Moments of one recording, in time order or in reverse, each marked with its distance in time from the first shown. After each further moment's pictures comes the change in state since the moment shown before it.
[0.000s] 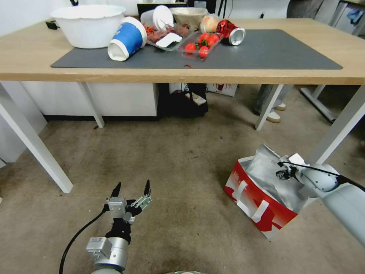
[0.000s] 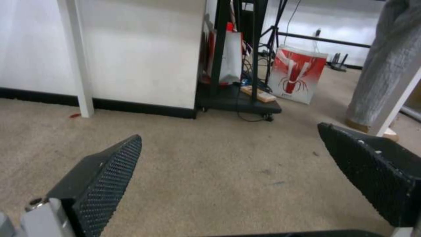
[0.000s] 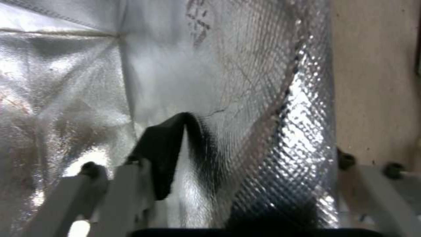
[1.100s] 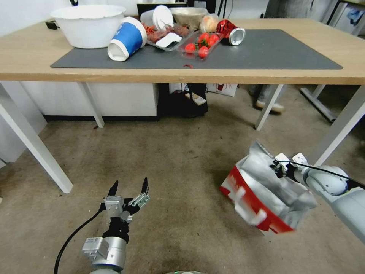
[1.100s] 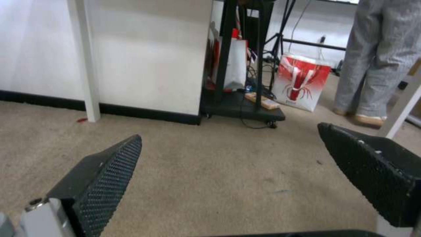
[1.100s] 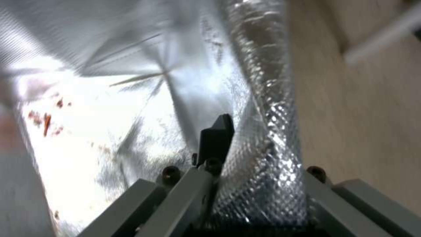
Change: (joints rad) left arm 0.012 -0.007 -0.003 -0.037 -0.008 0.005 -0.022; right arm -0.113 -0.103 0.074 0.256 0.190 0.158 -0.149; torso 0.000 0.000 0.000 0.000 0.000
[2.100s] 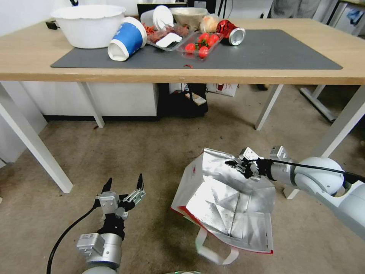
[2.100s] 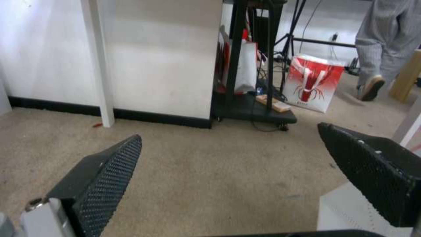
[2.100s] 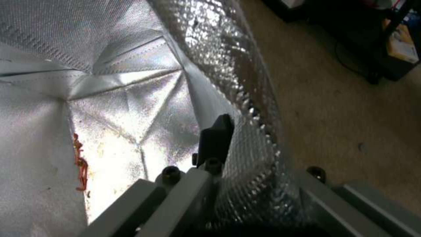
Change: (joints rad) left arm 0.007 -0.006 -0.008 -0.063 0.034 0.057 -0.035; right arm 0.048 -0.100 -0.102 0.382 0.192 0.001 -0.065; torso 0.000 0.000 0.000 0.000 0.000
